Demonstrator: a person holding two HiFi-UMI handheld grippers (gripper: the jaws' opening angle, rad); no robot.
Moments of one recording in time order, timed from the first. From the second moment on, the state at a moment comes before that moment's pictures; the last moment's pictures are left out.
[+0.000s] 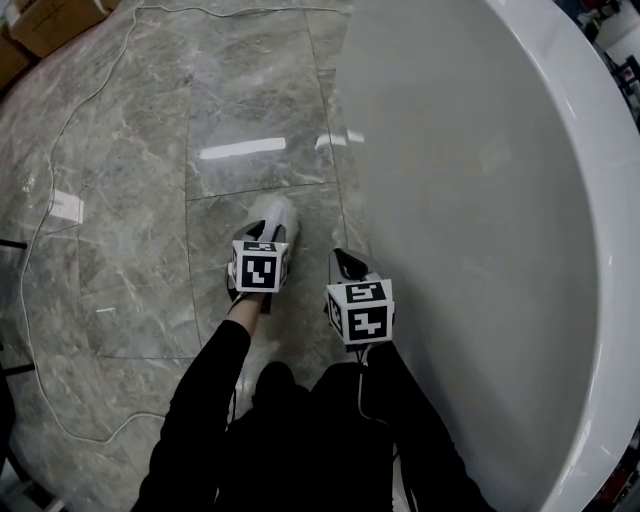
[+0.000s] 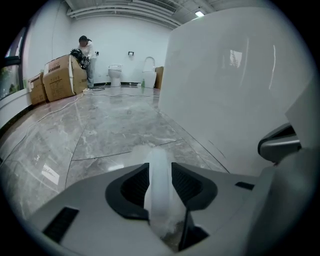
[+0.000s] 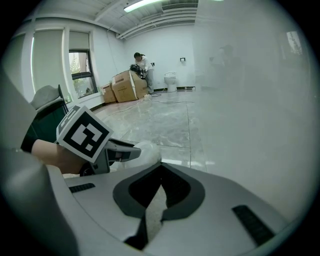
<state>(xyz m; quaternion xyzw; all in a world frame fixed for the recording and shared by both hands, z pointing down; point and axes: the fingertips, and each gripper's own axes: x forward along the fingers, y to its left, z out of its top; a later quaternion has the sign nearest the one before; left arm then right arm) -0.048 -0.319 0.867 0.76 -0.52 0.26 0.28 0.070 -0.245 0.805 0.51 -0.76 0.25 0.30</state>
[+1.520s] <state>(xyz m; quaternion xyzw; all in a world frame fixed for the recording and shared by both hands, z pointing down) -0.051 -0.236 0.690 0.82 -0.51 0.17 0.20 0.058 -0.211 0.719 0.51 -0.79 0.25 0.23</state>
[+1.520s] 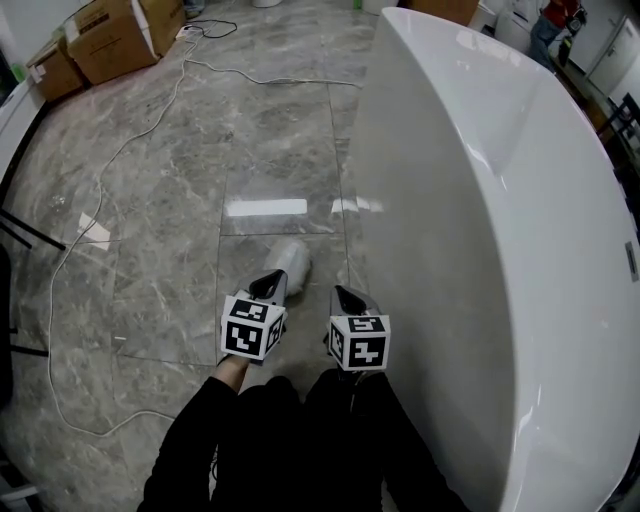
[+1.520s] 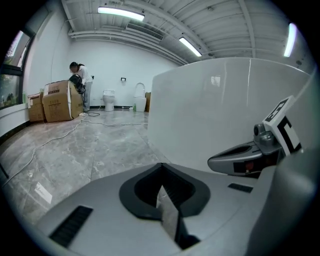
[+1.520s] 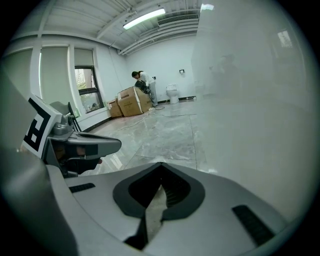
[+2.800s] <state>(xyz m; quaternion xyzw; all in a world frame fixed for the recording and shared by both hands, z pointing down) -0.063 -0.189 0.675 0.81 -0.53 0.14 0.20 0.058 -0.171 0.694 0.49 -0.81 0.23 0.20</state>
